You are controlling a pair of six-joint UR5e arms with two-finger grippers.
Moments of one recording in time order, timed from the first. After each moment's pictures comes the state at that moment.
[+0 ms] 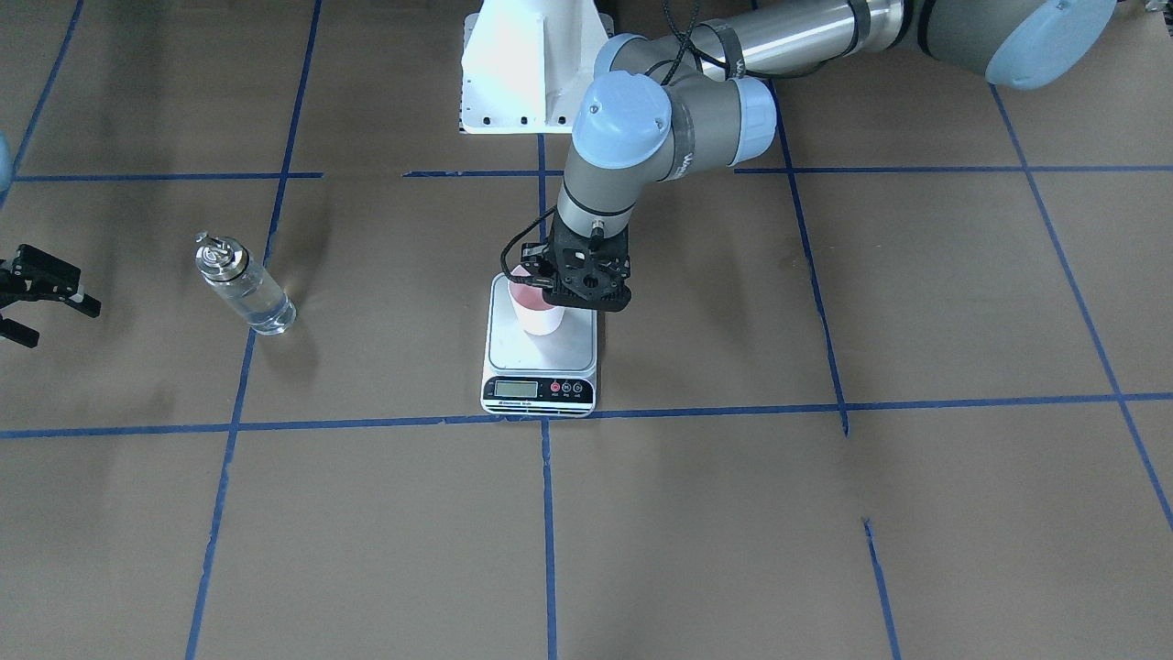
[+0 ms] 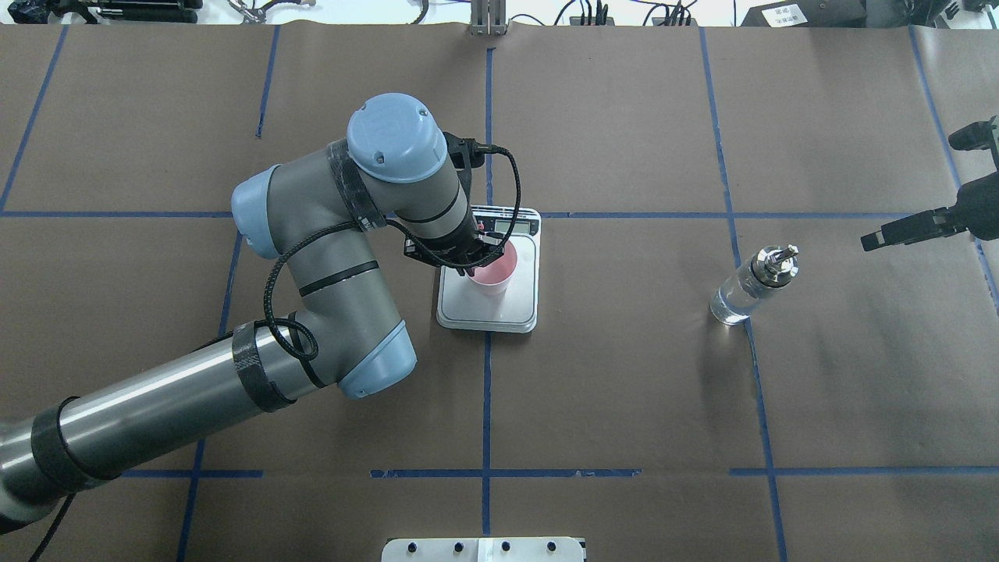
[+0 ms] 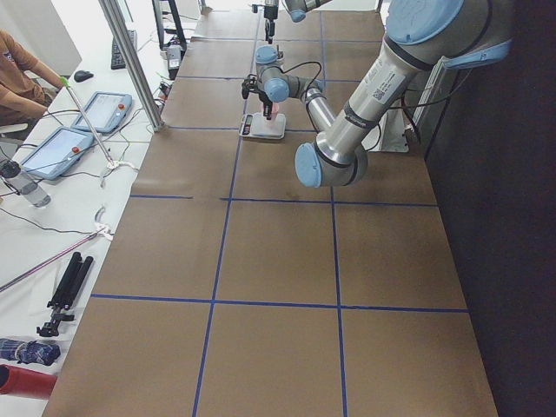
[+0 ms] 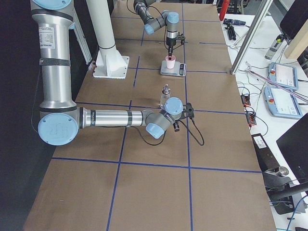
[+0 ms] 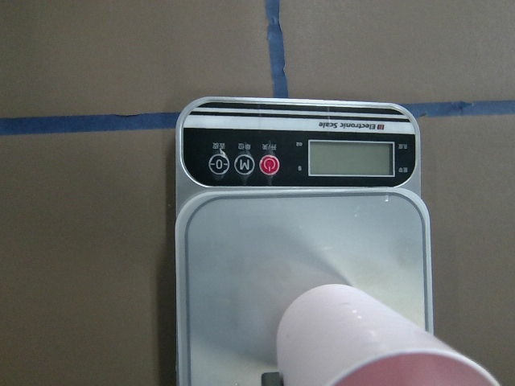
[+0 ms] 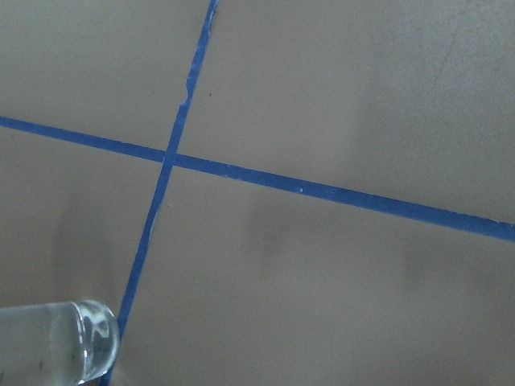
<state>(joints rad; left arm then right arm) -0.58 -2.41 -1.49 -1.70 -2.01 -1.14 1.16 -1.57 1.51 -0.68 2.47 0.65</state>
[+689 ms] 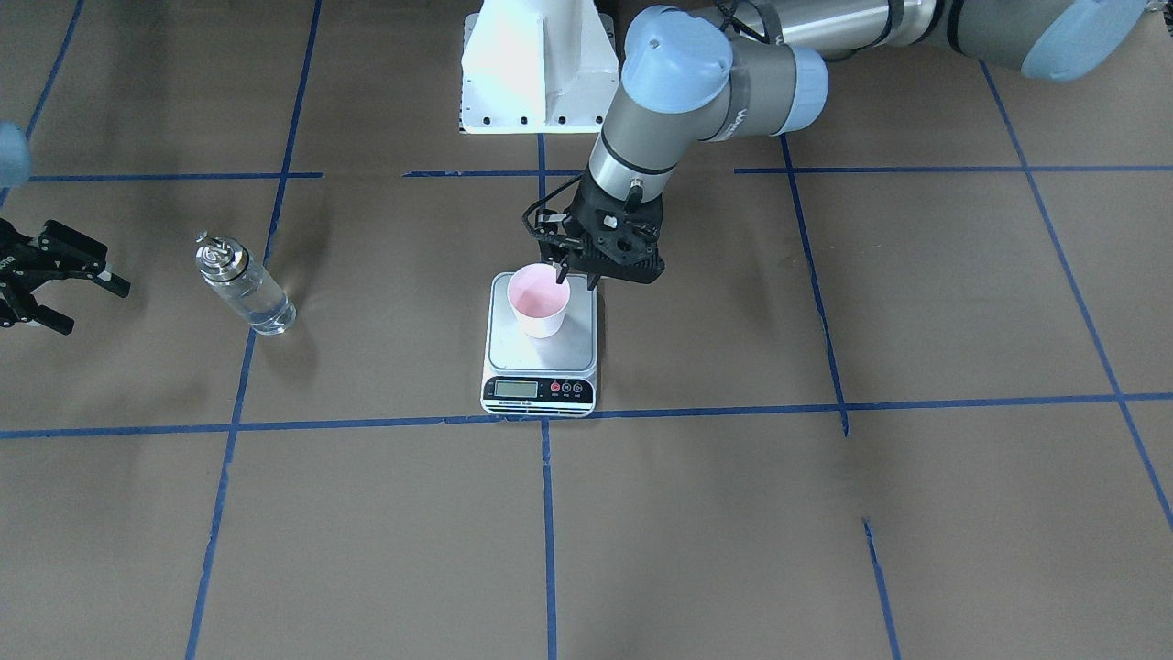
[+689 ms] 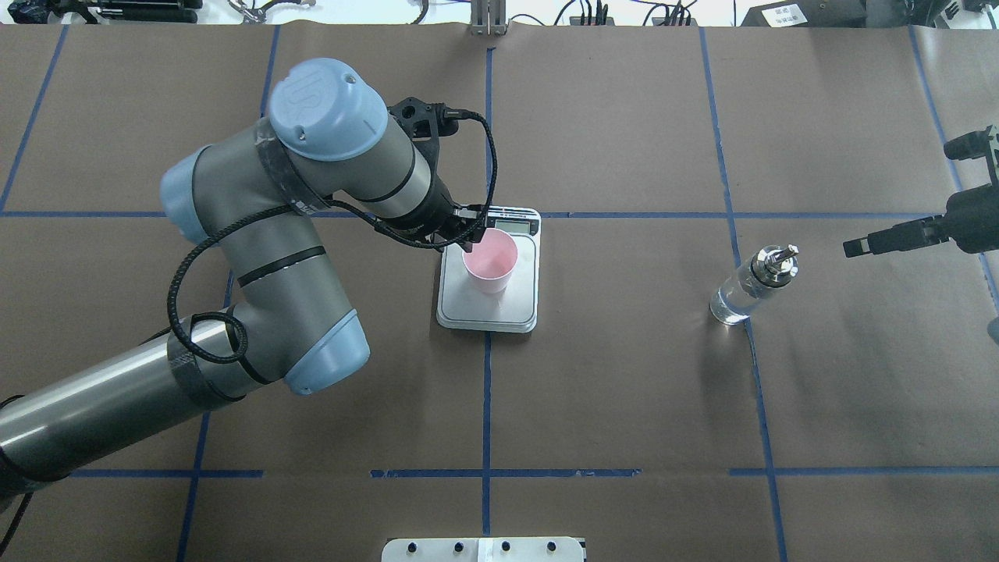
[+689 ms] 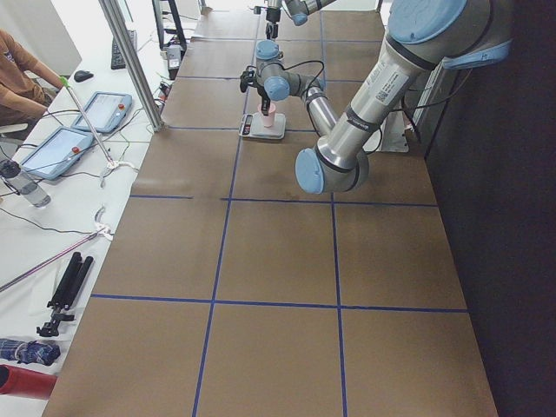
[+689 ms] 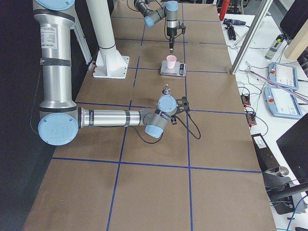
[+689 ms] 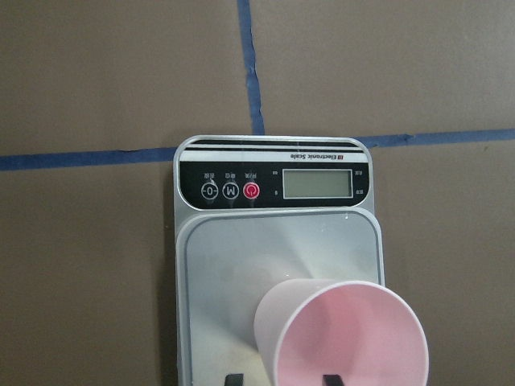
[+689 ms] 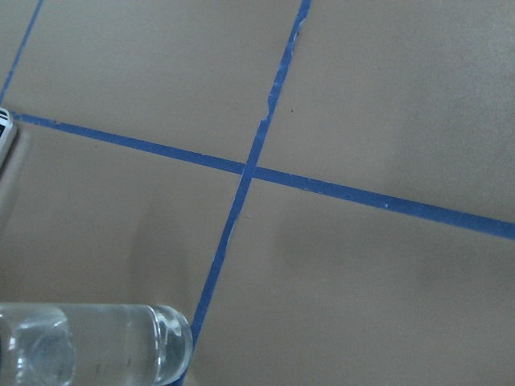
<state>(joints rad) -0.64 -2.32 -1.66 -1.75 -2.02 -1.14 1.09 -1.60 1.53 -0.39 2.42 0.86</state>
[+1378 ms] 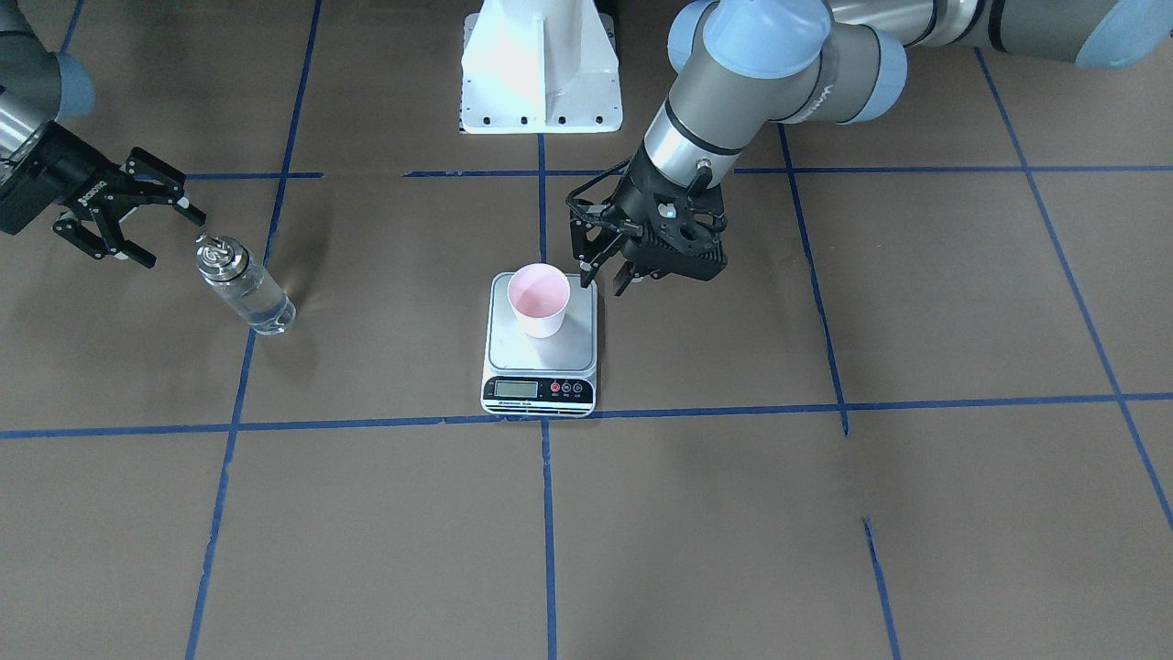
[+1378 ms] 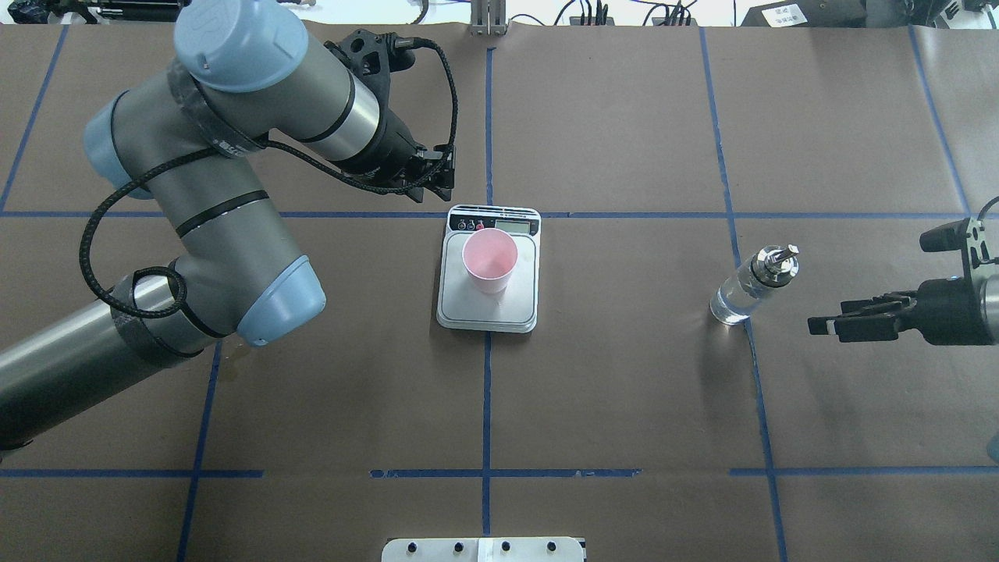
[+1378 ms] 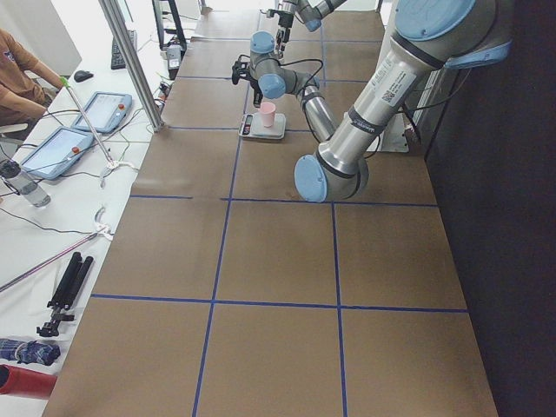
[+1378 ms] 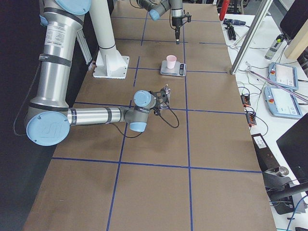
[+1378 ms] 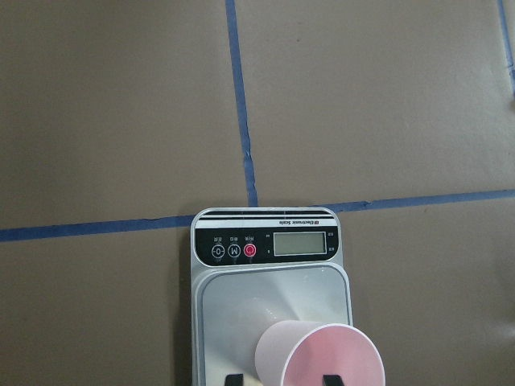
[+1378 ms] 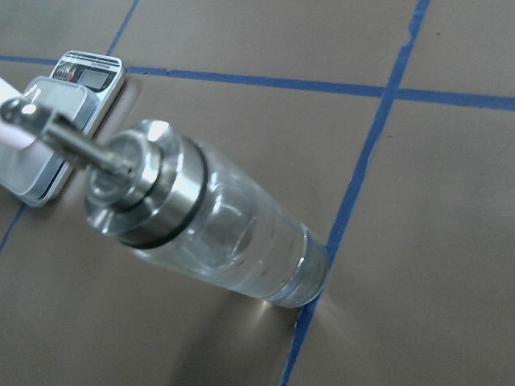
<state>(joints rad) -0.74 -2.30 -1.70 -1.81 -2.08 -1.14 0.79 -1.79 1.73 -0.20 2.10 0.98</state>
